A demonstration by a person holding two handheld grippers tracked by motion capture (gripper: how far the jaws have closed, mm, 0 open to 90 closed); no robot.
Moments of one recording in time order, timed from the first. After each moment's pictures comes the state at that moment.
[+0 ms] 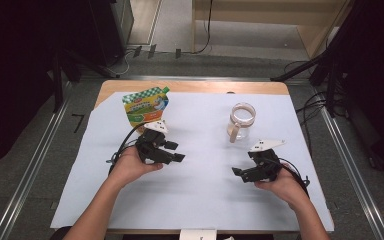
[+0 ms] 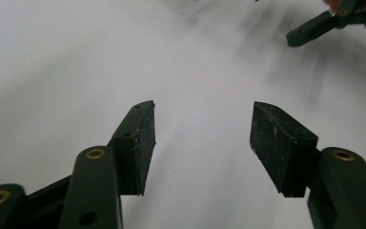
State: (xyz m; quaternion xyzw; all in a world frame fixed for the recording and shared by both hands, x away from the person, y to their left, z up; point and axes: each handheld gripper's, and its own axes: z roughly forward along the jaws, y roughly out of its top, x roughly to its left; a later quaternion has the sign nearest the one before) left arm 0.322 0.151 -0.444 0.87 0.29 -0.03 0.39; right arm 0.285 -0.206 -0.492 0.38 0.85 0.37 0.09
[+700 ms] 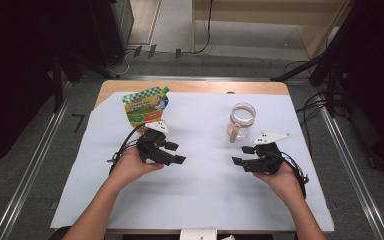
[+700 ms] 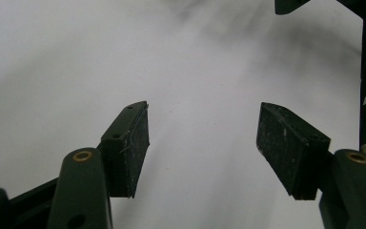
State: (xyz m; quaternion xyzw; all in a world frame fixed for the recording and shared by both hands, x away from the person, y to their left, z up) left arm 0.322 0.149 -0.446 0.88 0.29 -0.04 0.38; right arm 0.295 -0.206 -0.473 0.37 0.83 0.41 0.08
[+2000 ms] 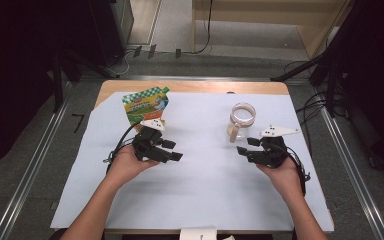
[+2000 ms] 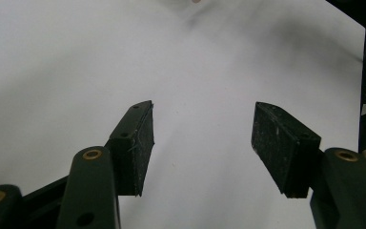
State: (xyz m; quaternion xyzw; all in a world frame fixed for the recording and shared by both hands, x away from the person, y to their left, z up) left arm 0.322 0.157 -0.438 0.87 0.30 -0.03 0.38; right arm 0.308 -0.220 -0.465 0.40 0.79 0.44 0.12
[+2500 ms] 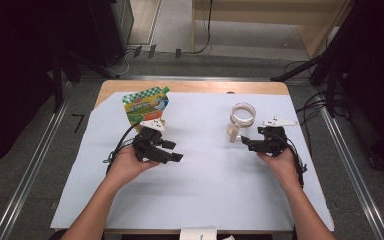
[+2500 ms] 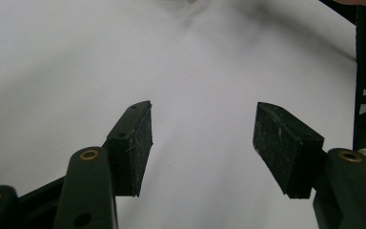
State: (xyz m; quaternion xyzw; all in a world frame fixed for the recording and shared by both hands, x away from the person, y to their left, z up) left arm 0.318 0.157 -0.437 0.87 0.29 -0.04 0.39; right arm 0.350 -0.233 -0.488 0.46 0.76 0.42 0.17
